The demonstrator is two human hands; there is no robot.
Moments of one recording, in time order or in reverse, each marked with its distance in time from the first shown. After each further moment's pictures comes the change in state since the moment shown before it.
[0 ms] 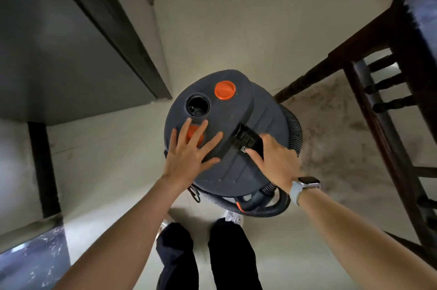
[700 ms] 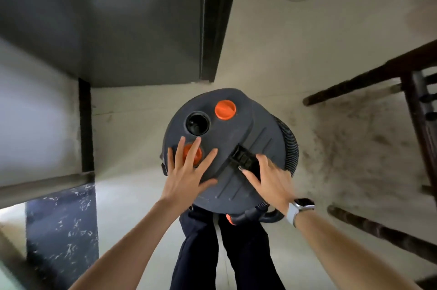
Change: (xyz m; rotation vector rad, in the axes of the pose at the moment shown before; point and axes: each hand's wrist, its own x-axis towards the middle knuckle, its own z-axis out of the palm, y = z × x) left_hand -0.205 -0.088 0.000 -0.070 0.065 -0.217; right_hand -0.084 -0.180 0.037 0.016 -0.138 -0.158
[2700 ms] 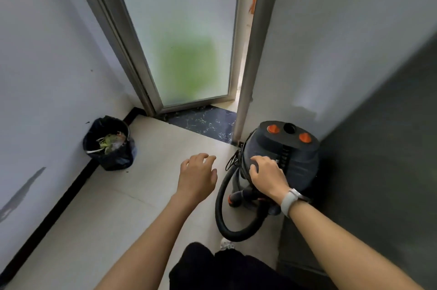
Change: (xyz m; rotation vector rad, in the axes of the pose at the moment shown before) left_hand 0.096 0.150 -0.244 -0.242 0.548 -2.214; right_hand 0.184 -0.222 -0.251 -0.439 -0.612 -1.664
